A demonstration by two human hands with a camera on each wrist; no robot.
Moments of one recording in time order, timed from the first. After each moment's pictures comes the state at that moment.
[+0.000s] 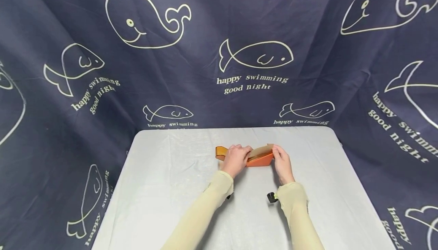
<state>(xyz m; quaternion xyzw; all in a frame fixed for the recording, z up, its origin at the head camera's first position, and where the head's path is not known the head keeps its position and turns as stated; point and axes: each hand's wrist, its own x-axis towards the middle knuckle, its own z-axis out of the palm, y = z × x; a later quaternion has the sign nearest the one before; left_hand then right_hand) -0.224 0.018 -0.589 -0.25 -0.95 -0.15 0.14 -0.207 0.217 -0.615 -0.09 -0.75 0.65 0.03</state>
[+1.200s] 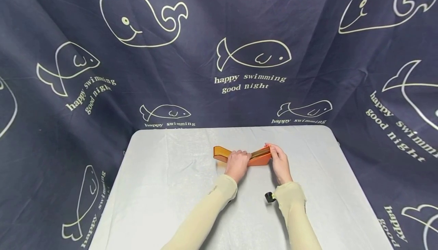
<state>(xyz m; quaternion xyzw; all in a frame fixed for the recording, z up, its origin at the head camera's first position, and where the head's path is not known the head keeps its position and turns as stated) -0.215 0.039 -0.617 -0.24 -0.96 0.02 0.13 -0.207 0.218 -0.616 -0.08 -0.74 0.66 0.02</state>
